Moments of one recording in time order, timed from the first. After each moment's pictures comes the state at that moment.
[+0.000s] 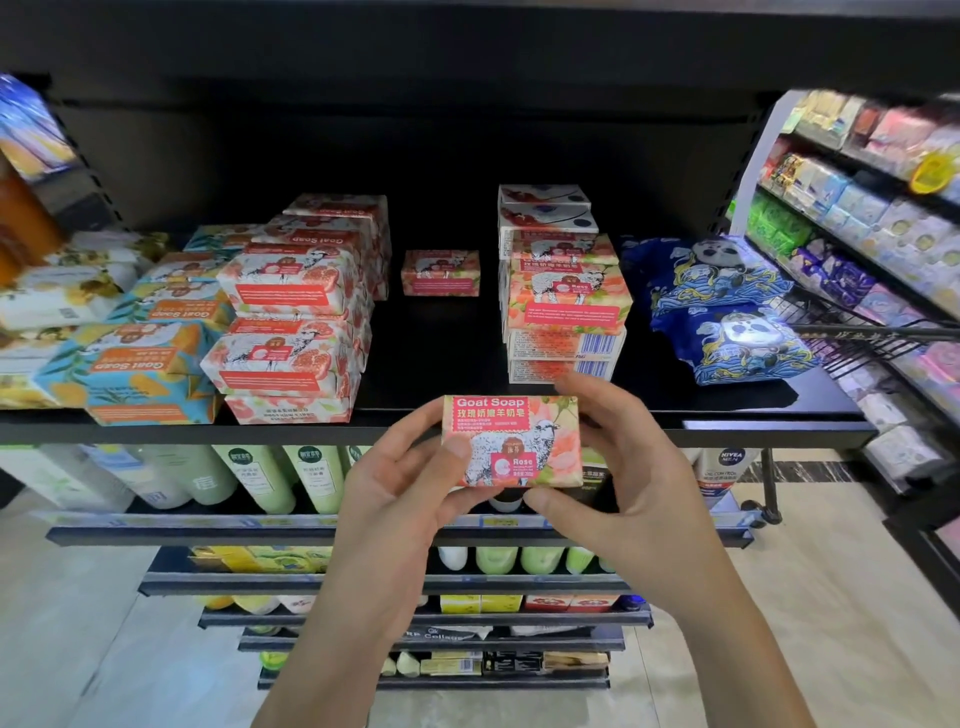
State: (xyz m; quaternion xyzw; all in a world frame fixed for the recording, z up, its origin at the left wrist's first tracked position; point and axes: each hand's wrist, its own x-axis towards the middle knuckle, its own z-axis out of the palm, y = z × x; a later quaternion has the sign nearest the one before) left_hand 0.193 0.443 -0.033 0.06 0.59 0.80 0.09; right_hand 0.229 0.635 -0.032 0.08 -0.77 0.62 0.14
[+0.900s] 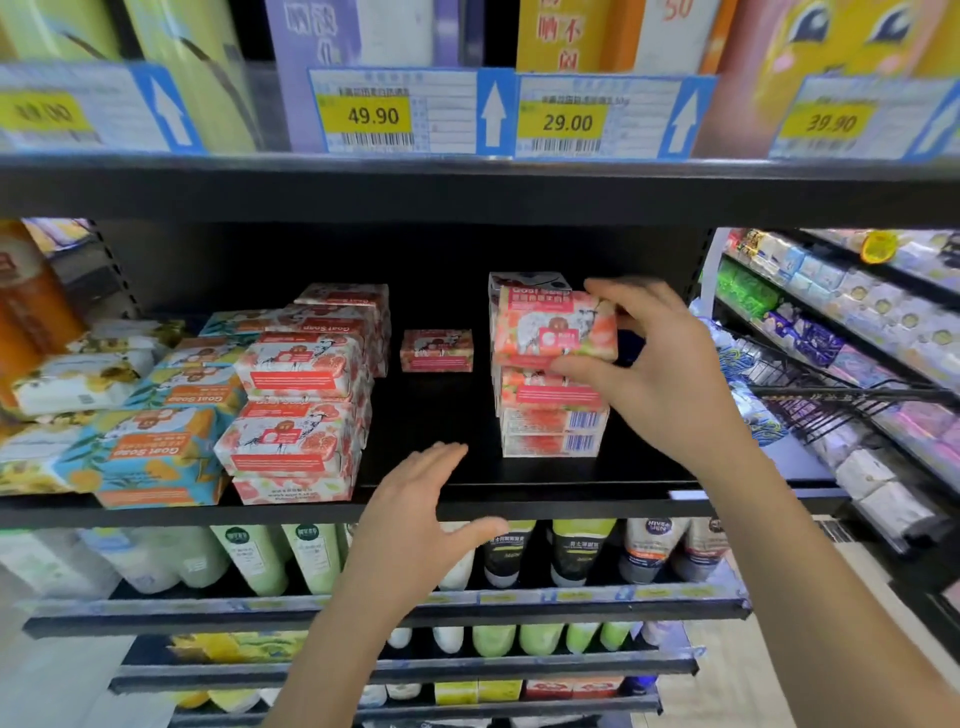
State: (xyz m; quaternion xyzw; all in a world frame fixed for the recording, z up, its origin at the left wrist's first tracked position) left_hand 0.128 0.442 -0.034 0.21 0.92 0.33 -0.02; right_hand 0.142 0.676 0.075 0.05 -0.88 0.35 0.31
